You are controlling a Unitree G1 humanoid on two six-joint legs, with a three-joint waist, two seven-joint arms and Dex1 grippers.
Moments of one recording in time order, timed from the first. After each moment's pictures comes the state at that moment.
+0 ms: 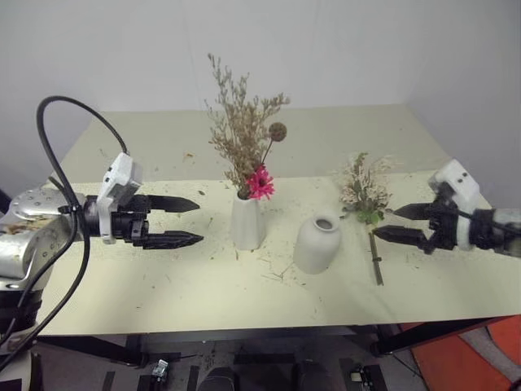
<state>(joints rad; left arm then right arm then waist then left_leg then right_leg) -0.48 0.99 0.15 -0.15 -0.67 0.63 -1.39 -0.56 -1.00 -0.11 -0.16 0.59 1.21 0.77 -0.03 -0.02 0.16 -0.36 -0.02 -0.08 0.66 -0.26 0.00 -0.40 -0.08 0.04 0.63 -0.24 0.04</state>
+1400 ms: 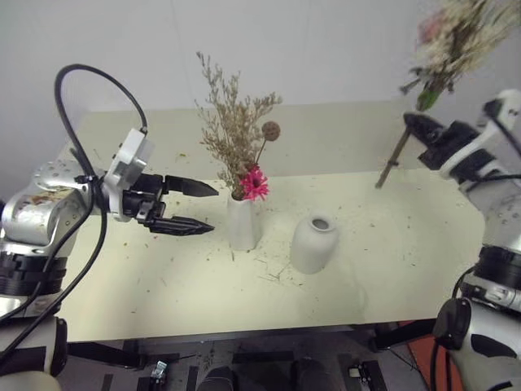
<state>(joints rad) -0.73 0.90 0.02 0.03 -0.64 0.54 -1.53 -0.77 -0.56 -0.54 0.03 0.66 0.77 0.60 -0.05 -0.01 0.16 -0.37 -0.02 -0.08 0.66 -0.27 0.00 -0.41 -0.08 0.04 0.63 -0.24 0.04</state>
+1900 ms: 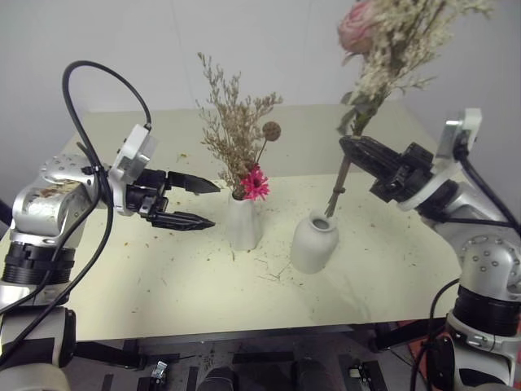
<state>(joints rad) -0.77 0.87 0.00 0.10 -0.59 0.52 -1.57 -0.58 -0.50 -0.33 -0.34 0.86 0.74 0.66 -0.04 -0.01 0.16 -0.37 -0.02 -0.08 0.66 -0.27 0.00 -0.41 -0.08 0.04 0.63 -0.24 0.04</state>
